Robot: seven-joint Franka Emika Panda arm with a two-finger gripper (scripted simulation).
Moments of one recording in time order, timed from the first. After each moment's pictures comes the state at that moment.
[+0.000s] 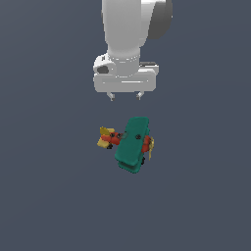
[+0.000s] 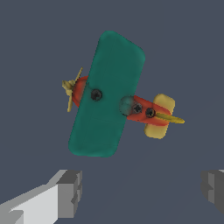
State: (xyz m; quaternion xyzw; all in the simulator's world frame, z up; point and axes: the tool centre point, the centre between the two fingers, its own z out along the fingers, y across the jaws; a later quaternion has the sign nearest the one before) arm -0.072 0.001 0.301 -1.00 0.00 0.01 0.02
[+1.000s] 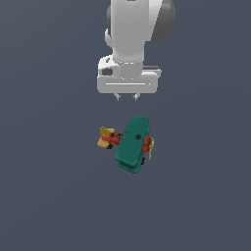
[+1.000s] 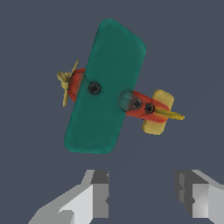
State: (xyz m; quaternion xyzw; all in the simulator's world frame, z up) arm -0.077 0.005 0.293 -1.00 0.00 0.03 -0.01
